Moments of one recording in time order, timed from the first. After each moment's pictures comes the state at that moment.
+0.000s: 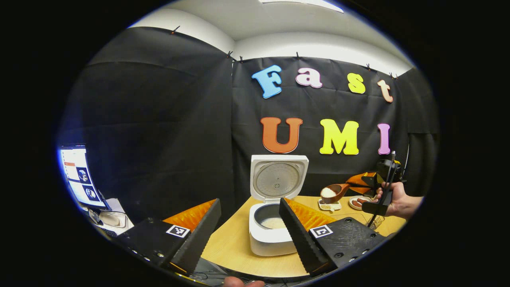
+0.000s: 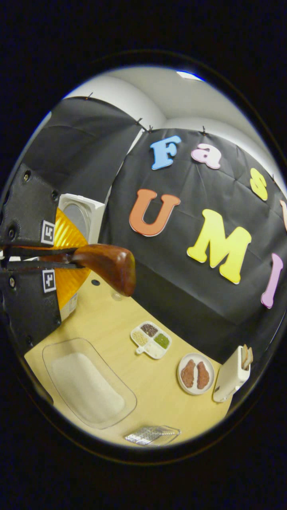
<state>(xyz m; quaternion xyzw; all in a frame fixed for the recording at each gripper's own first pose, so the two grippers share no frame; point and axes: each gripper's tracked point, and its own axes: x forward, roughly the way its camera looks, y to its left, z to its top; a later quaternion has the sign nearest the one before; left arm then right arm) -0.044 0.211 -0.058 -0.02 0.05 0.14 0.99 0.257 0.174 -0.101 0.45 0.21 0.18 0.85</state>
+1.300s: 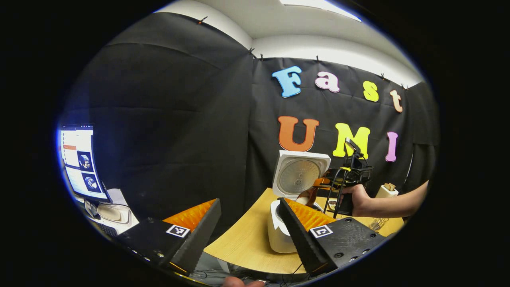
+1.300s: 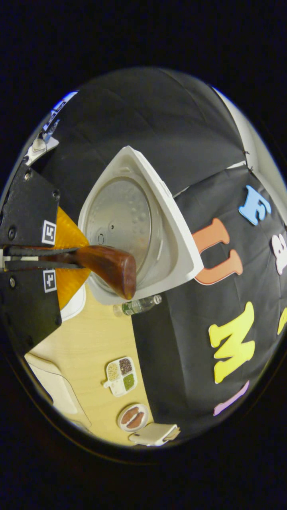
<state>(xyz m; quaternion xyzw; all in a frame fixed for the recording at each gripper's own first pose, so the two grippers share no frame) -0.071 0.281 -0.086 -0.06 0.05 0.15 0.99 0.297 0.353 -0.166 0.09 0.22 0.20 0.95</state>
